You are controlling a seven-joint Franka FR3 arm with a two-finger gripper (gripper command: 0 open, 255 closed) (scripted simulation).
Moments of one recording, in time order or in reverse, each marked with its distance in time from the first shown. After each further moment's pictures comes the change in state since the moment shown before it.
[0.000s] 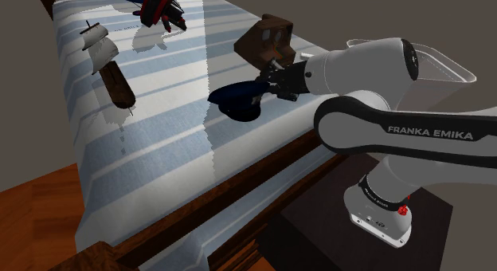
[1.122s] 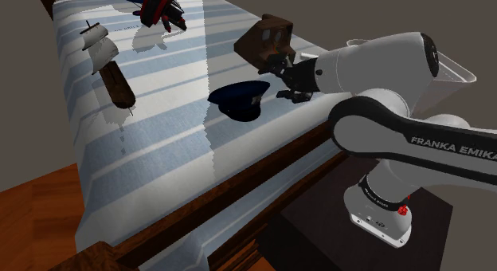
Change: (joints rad) arm 0.022 -0.161 -0.021 -0.030 -0.044 -0.145 0.053
